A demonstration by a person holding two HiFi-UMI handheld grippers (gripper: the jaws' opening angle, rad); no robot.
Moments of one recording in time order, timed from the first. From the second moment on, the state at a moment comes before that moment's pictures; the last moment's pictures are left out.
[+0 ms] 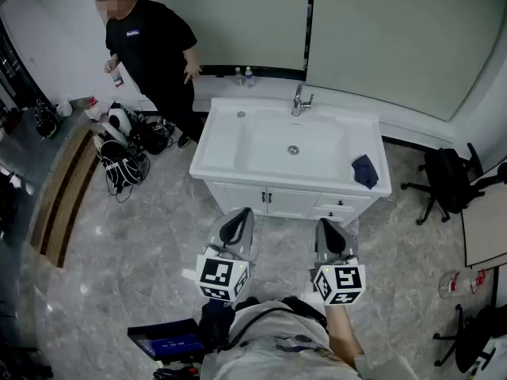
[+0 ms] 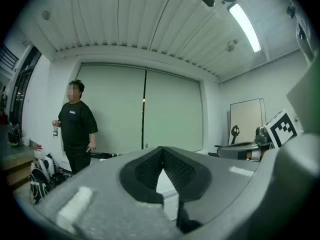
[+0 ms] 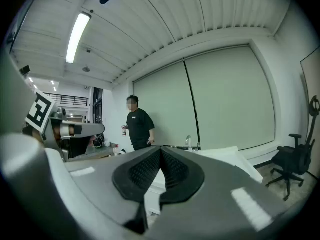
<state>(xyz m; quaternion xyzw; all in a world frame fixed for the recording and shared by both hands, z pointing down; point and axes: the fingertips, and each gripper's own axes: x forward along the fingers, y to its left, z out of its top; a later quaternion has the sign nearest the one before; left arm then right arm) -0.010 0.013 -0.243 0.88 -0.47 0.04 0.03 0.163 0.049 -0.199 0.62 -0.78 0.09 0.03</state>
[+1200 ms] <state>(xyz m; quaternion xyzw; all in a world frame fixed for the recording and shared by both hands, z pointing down) -0.025 -0.012 -0.189 0.90 -0.41 0.09 0.09 0.189 0.052 -0.111 0.66 -0.72 0.19 0.05</state>
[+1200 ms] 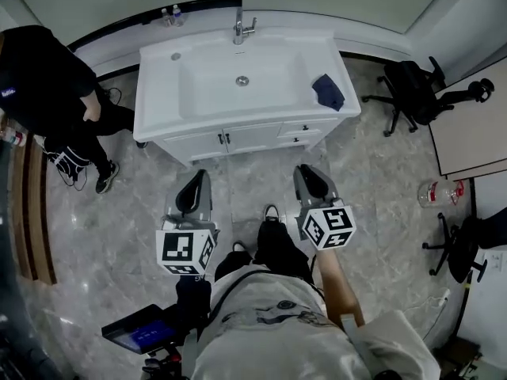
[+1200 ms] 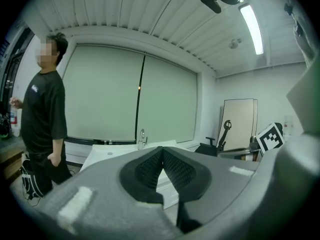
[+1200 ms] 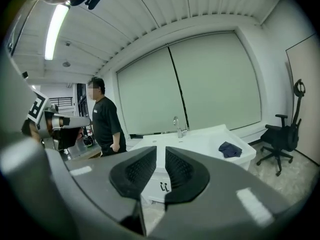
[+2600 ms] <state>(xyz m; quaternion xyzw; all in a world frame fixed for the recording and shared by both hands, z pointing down) 0.135 -0.245 -0.134 0.85 -0.47 0.19 0.11 0.550 -0.241 0.206 0.59 -0.62 0.37 0.36</state>
